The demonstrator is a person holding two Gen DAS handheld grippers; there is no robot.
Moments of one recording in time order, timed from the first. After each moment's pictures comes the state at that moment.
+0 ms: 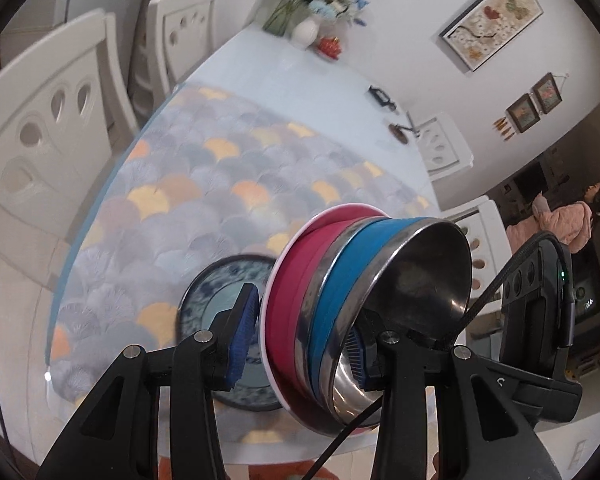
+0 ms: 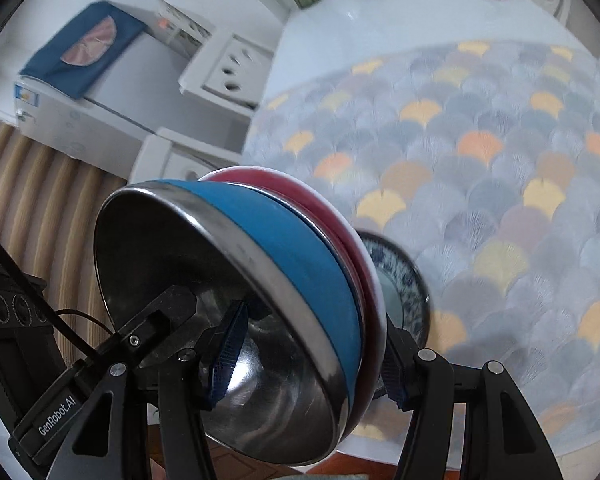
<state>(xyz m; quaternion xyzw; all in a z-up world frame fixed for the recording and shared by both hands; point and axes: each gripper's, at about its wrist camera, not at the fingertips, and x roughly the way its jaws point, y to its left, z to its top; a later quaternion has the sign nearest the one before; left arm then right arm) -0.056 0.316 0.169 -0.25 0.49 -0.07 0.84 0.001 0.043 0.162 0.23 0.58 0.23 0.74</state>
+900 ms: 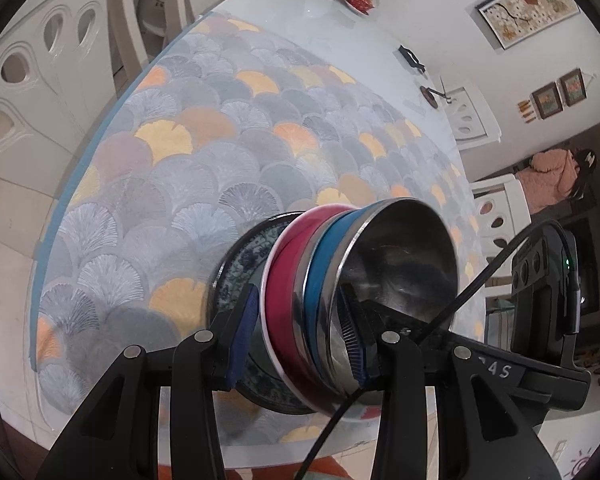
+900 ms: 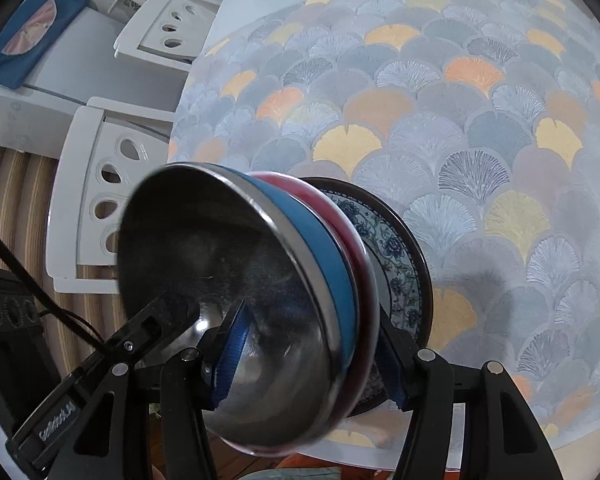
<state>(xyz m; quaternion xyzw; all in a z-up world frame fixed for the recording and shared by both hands) -0.040 0.349 0.096 -0.26 0.55 -0.08 0.79 0.019 0.052 0.092 0.21 0.65 0.19 0.70</state>
